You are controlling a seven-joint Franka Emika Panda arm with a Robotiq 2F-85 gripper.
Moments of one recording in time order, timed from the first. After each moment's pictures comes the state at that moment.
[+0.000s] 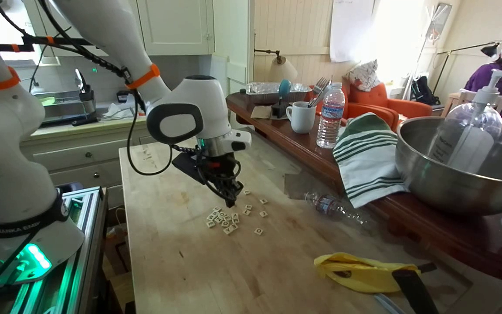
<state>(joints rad) -0.16 0.03 -0.05 -2.68 -0.21 2.88 -0.35</state>
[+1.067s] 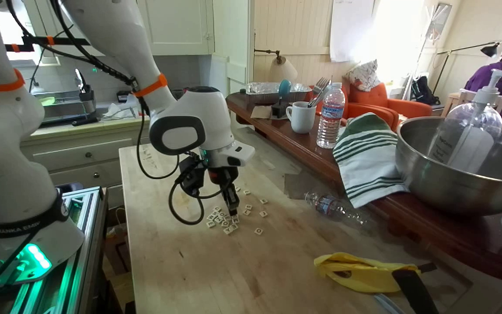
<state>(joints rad) -0.15 0.11 -0.09 -2.66 -0.18 2.95 -0.03</state>
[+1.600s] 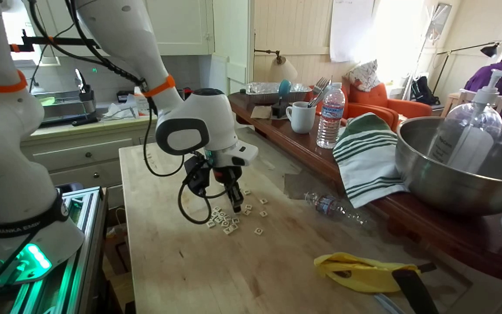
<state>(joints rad) -0.15 0.16 -0.05 -2.62 -0.07 2.98 -0.11</state>
